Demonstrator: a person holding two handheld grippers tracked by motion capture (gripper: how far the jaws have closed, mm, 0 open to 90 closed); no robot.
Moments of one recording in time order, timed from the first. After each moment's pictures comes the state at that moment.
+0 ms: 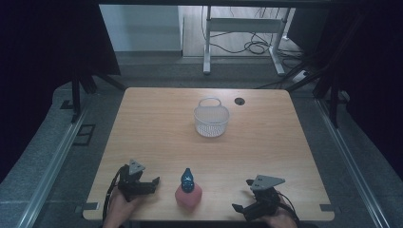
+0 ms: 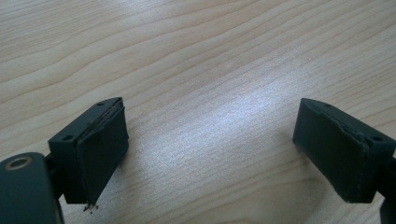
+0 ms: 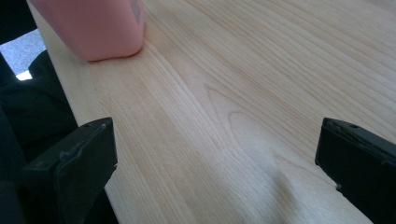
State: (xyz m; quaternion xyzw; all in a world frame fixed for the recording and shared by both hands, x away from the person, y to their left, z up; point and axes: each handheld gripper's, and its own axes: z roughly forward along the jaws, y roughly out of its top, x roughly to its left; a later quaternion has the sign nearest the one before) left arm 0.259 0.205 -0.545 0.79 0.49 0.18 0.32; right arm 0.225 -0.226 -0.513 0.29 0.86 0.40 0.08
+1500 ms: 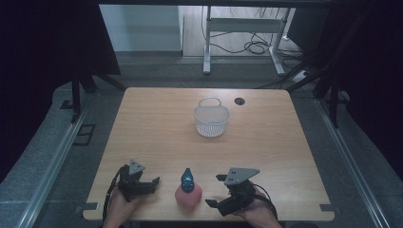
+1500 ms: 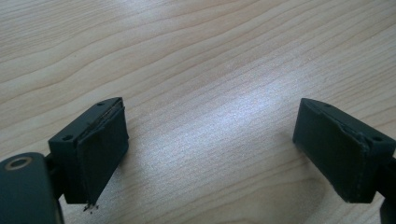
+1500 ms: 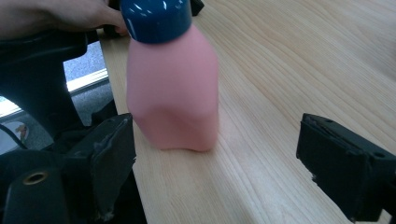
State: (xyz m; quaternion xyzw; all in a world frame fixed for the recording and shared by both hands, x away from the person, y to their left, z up) left arm 0.259 0.205 -0.545 0.79 0.49 0.18 0.32; right arm 0.232 -0.151 -0.472 0.21 0.87 0.45 0.05
